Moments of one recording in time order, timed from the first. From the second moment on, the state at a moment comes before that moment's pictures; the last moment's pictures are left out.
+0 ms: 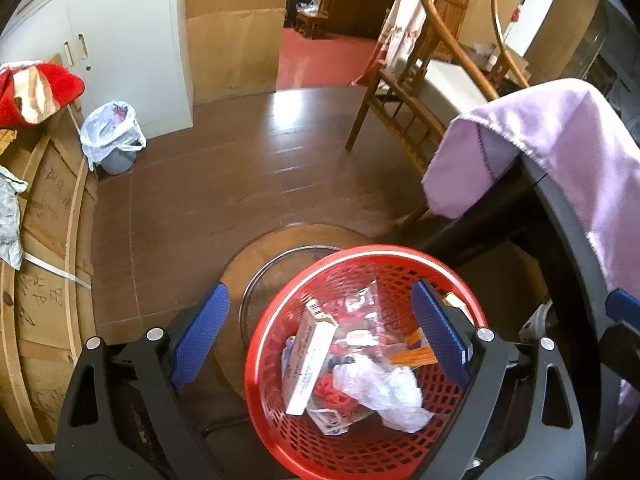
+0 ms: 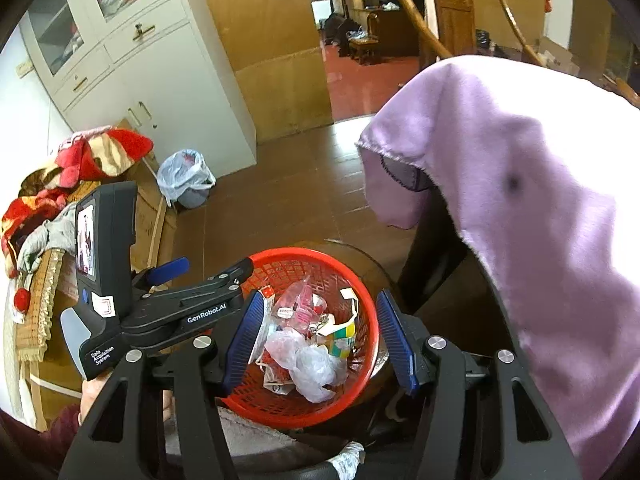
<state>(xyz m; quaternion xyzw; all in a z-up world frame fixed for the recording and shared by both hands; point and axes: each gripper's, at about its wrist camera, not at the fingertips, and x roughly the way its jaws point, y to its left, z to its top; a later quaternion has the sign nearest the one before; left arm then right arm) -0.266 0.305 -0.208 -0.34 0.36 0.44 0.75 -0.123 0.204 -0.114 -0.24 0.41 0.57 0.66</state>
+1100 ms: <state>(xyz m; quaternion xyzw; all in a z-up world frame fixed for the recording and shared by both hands) -0.286 0.180 -0.078 -0.14 0.37 0.52 0.76 -0.098 0.095 -0.050 -0.14 0.37 0.59 0.71</state>
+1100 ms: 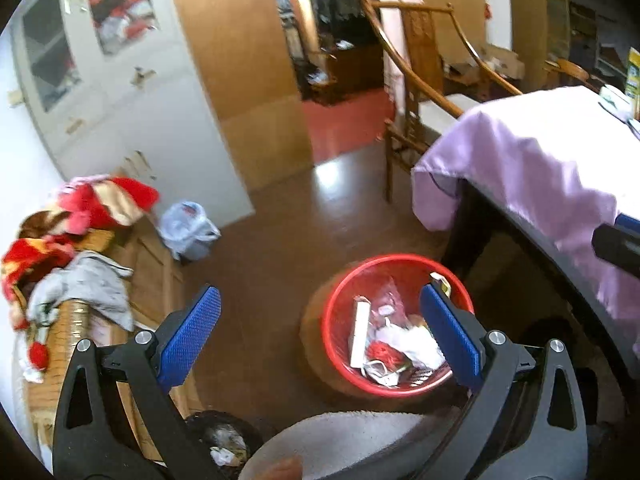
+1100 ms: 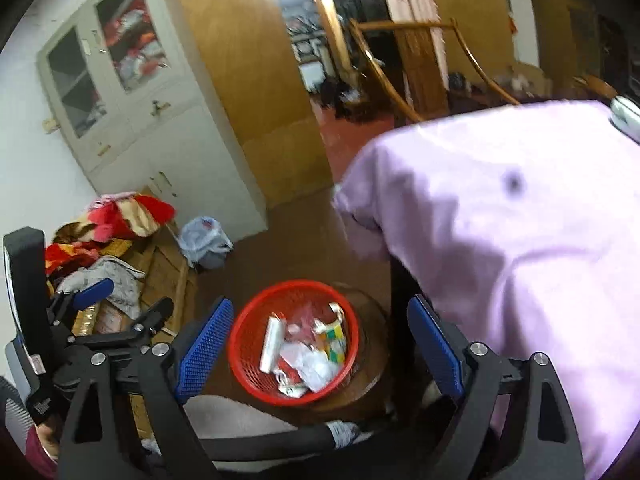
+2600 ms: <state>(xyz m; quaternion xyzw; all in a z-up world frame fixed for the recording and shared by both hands) -0.287 0.215 -0.155 -0.19 0.41 0.48 0.75 -0.142 0.138 -0.133 -0.26 0.42 0.52 0.69</state>
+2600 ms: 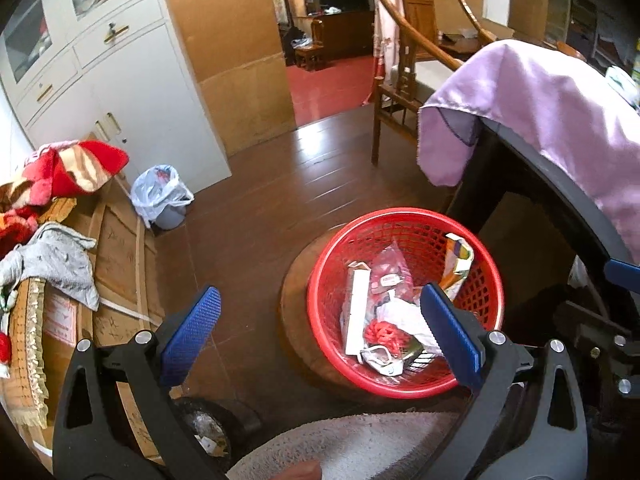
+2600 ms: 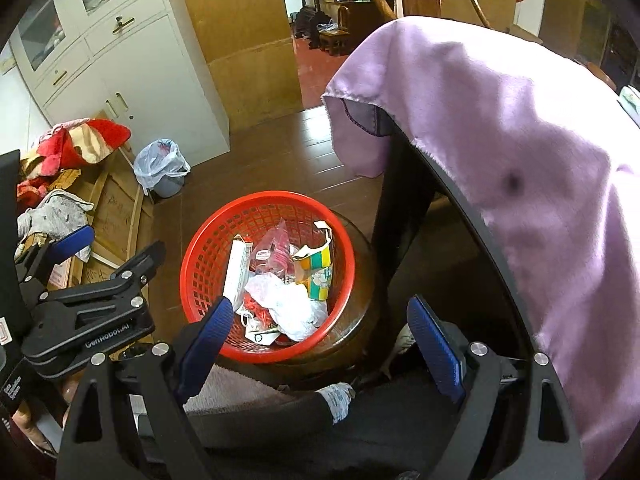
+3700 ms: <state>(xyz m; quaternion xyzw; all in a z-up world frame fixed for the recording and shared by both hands) -0.284 0.213 -0.162 -0.17 0.42 0.49 0.74 -0.145 0.140 -0.135 -0.27 0.42 0.52 0.69</state>
